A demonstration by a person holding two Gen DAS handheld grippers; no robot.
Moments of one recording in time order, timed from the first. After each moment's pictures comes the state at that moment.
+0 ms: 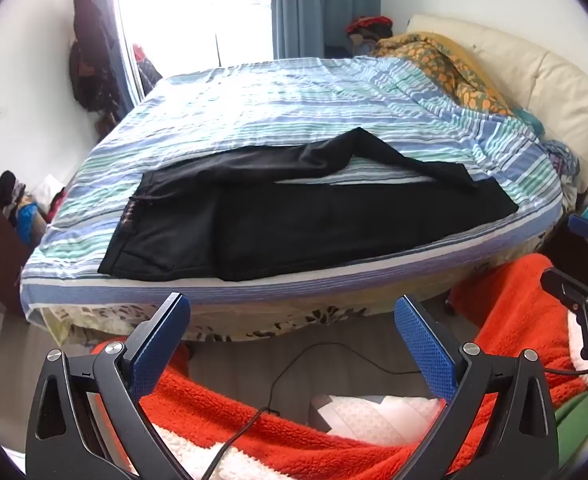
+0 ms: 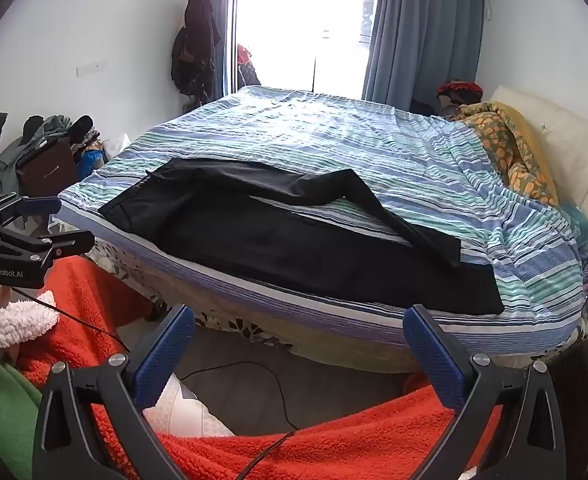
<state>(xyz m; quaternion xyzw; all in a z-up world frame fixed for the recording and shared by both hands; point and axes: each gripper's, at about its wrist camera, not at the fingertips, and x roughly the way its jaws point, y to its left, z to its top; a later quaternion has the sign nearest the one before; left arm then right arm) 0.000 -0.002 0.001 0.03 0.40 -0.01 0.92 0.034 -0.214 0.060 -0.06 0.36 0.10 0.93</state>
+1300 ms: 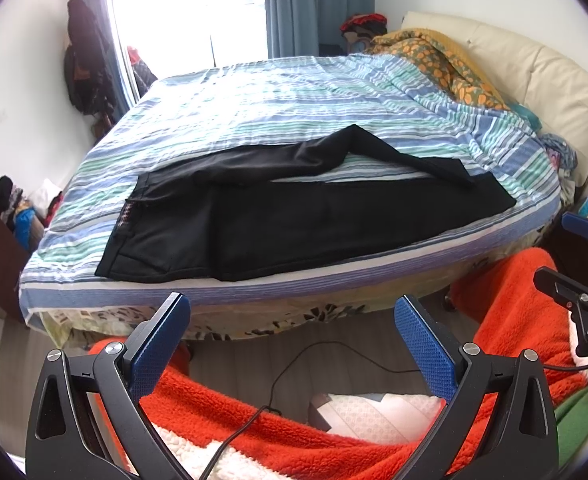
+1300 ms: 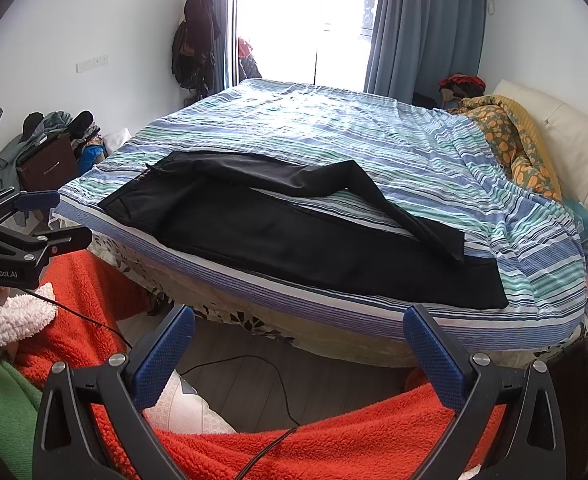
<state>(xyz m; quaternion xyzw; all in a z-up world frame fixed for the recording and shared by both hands) -0.001 -0.003 -0.002 0.03 0.40 -0.01 0.92 0.036 -0.213 0.052 -0.05 0.37 0.11 0.92</state>
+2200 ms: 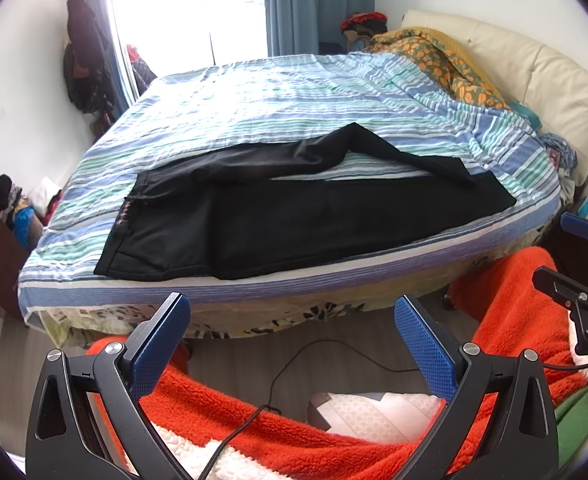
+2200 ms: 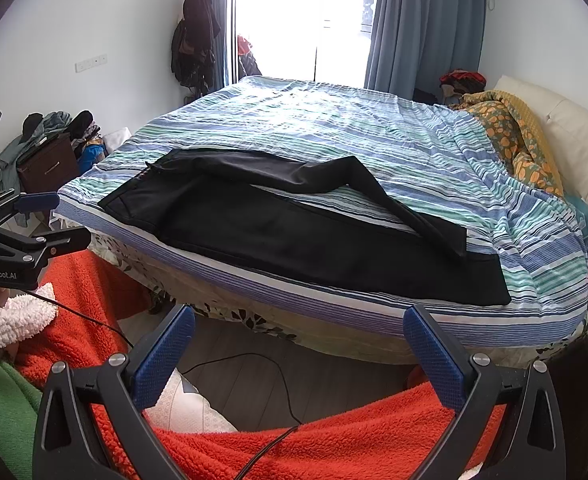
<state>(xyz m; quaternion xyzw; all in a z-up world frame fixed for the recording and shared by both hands) 0.000 -0.002 -0.002 0.03 0.40 -0.01 0.91 0.038 -0.213 0.048 -0.04 0.38 0.11 0.92</state>
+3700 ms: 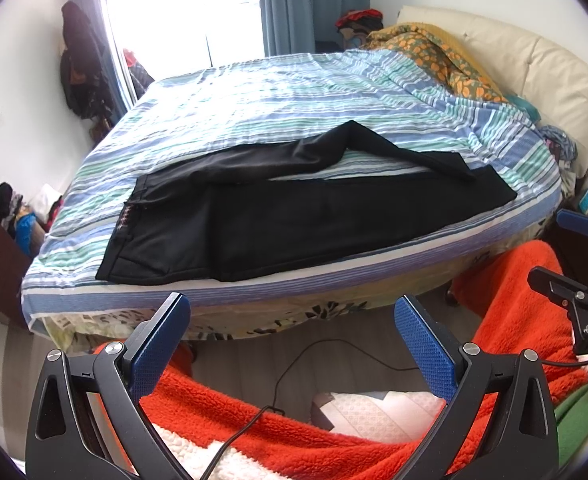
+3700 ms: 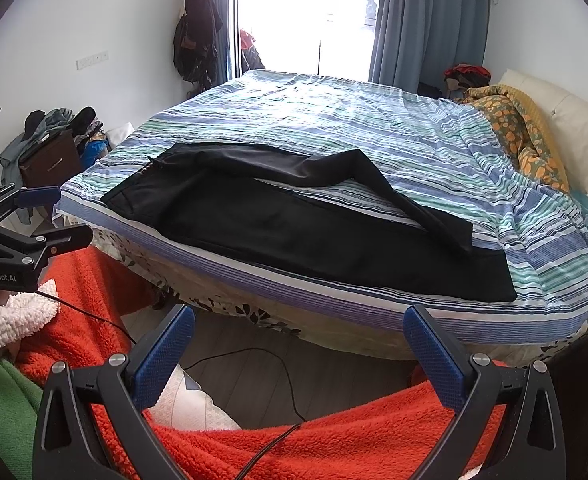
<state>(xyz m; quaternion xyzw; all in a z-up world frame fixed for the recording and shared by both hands) 0.003 -0.009 -0.003 0.04 0.40 -0.02 0.91 0.044 -0.213 0.044 -0.04 0.39 0.12 0.91</state>
